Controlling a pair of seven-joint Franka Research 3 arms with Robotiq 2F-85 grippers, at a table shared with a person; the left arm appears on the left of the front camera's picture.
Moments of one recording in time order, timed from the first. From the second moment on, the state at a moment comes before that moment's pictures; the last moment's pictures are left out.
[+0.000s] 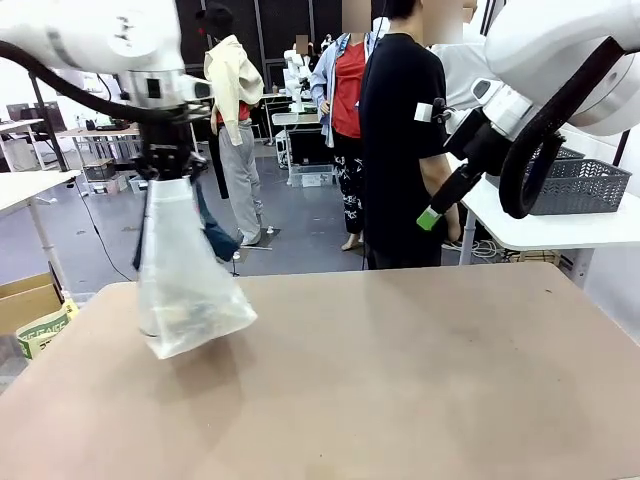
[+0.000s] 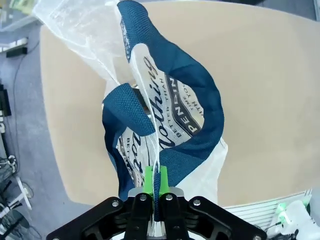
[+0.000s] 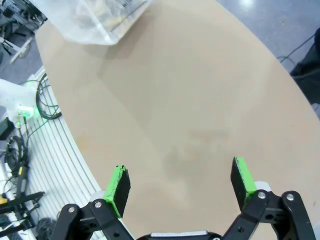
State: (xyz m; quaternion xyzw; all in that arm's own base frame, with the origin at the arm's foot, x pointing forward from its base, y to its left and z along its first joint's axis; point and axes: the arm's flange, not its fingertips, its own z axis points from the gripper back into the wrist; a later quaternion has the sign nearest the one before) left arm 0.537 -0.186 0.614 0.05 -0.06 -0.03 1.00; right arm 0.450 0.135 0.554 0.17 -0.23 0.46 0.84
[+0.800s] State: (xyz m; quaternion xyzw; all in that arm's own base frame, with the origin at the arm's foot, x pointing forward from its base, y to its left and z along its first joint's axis) left arm 0.482 -0.036 0.573 0.10 -0.13 -0.04 0.99; right arm 0.450 0.136 0.554 0.17 -0.23 0.46 0.84
